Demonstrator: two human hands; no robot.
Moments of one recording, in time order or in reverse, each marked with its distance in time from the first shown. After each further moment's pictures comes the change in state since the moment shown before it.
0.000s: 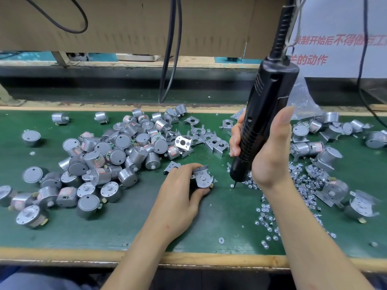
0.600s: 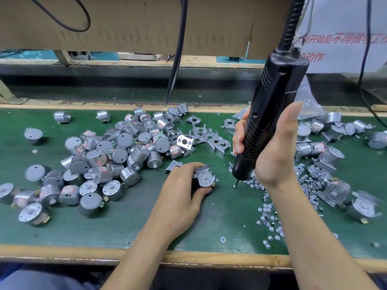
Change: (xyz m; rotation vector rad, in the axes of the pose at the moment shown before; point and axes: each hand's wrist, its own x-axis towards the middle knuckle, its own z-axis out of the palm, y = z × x) left_hand 0.001 -0.001 0.000 0.003 0.003 -0.001; right_hand 0.000 -0.007 0.003 -0.014 0.010 -0.004
